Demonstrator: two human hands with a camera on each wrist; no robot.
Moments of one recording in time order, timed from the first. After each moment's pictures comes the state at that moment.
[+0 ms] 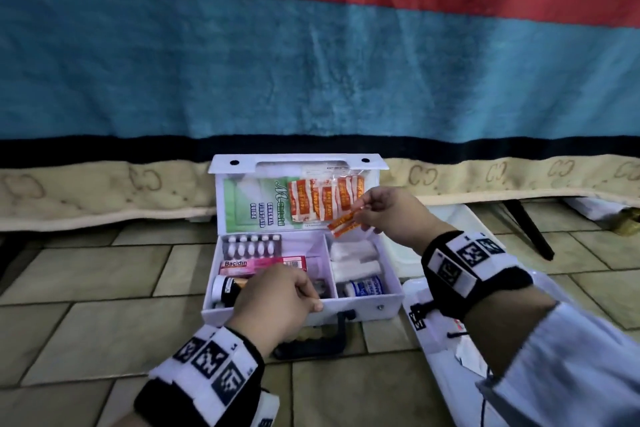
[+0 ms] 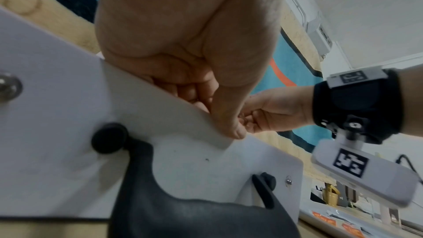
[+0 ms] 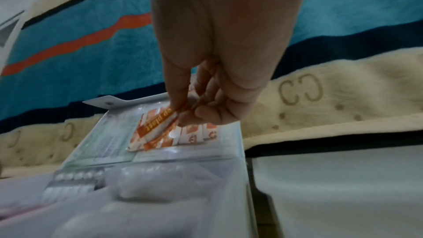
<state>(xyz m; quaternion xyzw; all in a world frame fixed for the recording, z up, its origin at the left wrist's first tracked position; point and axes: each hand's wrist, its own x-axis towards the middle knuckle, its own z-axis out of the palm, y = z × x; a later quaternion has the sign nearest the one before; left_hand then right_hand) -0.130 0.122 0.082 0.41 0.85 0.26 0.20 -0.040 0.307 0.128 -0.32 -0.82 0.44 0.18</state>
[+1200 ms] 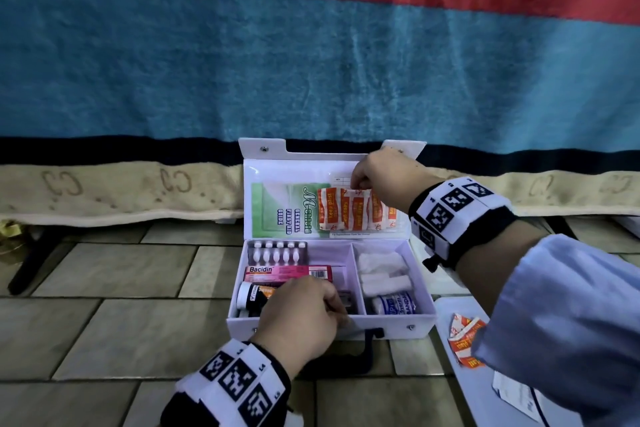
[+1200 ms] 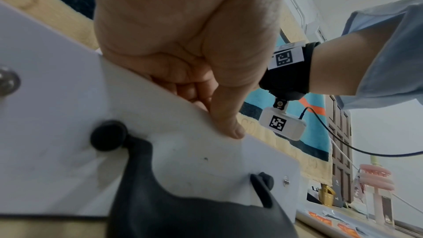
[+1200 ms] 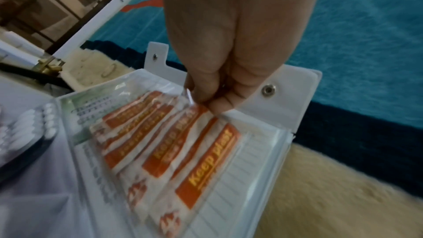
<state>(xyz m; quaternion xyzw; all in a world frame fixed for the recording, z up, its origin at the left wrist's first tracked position) -0.133 0.121 0.073 0.42 0.85 0.27 0.18 -0.111 0.317 0.179 -0.22 -0.97 0.04 0.03</state>
